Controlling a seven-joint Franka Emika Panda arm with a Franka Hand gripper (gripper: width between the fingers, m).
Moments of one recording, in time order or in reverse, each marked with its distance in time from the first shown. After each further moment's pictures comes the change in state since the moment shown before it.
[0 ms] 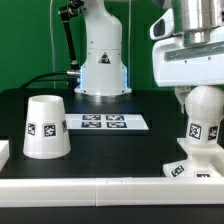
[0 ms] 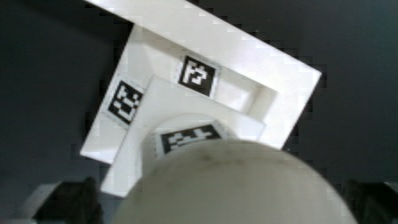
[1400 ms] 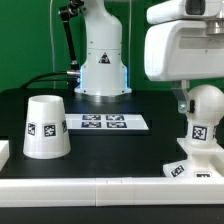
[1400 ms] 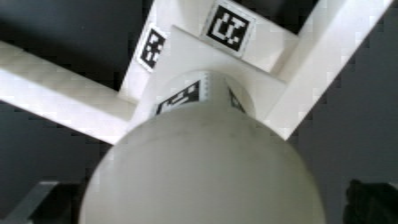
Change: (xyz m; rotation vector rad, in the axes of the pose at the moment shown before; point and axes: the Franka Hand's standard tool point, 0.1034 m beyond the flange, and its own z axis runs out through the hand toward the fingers) arm 0.002 0.000 -0.007 -0.058 -0.003 -1.482
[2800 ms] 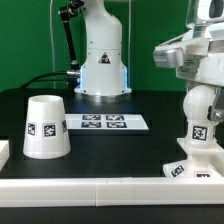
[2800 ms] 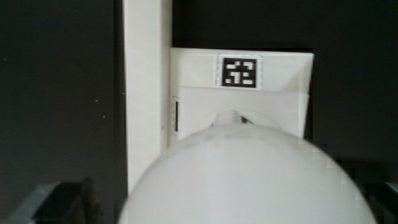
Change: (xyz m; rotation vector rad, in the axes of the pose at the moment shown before) arm 0.003 0.010 0.006 -0.032 -0.156 -1.066
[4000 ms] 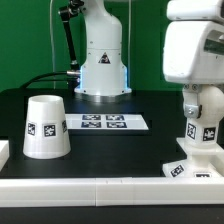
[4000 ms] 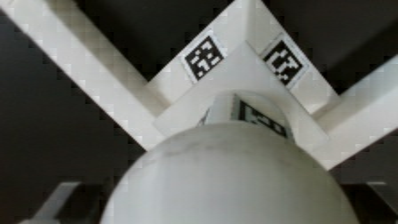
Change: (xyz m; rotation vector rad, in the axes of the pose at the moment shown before) arm 0.001 0.000 0.000 0.003 0.039 0.868
